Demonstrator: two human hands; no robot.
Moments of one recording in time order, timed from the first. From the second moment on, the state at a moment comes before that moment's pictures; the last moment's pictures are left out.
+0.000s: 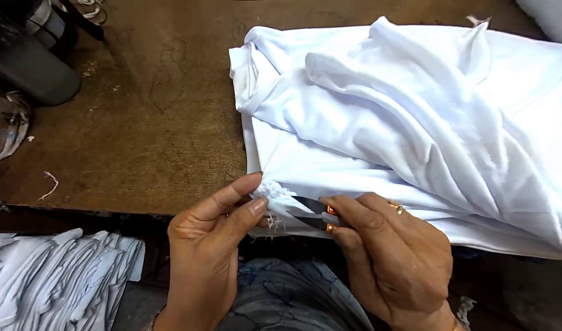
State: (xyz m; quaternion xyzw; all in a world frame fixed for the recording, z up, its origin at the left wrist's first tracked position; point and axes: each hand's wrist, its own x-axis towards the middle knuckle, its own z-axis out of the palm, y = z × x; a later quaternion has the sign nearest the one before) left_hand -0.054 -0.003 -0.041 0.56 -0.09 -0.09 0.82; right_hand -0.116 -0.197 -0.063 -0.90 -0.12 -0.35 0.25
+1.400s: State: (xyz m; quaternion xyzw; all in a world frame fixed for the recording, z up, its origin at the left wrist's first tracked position) left_hand -0.047 0.004 -0.038 0.57 -0.18 -0.10 0.80; right_hand -0.111 -0.191 -0.070 -0.86 -0.11 -0.39 0.32
